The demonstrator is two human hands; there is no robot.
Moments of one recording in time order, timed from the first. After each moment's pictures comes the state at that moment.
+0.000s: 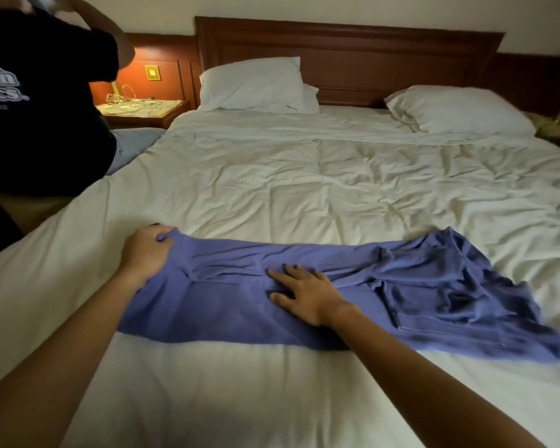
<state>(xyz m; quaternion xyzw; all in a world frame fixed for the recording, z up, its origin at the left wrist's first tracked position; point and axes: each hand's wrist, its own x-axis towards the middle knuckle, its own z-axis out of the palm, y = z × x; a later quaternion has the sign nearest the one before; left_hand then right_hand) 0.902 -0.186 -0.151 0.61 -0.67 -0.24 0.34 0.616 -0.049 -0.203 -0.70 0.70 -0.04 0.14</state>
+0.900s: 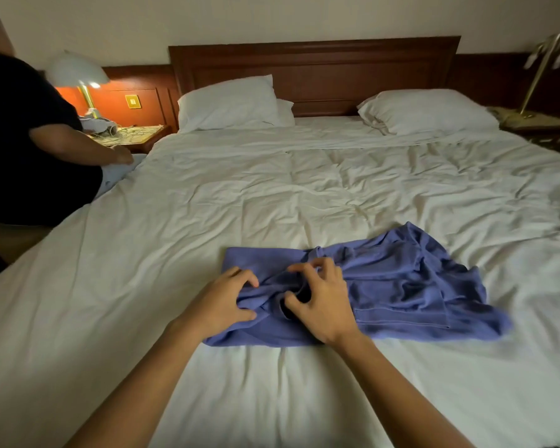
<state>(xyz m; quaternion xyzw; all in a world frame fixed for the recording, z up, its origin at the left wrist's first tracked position) 0.776 -0.064 -0.153 0.37 -0.89 -0.24 0.14 0.573 0.035 -0.185 -0.59 0.70 -0.40 0.02</state>
